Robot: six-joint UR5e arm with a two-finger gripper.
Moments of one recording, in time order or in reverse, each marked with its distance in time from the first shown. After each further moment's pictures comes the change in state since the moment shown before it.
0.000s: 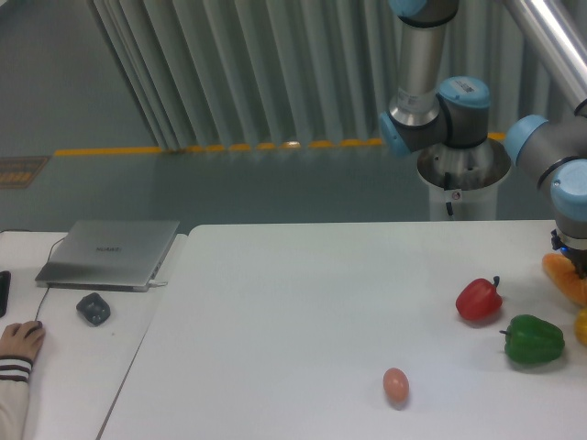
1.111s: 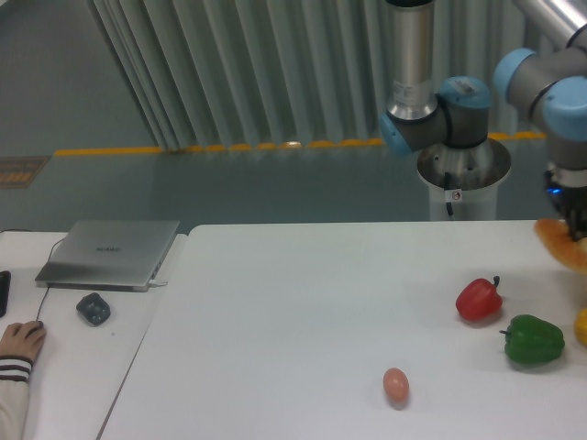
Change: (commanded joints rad) arm 0.144 0.147 0.135 -0.121 -0.109 0.199
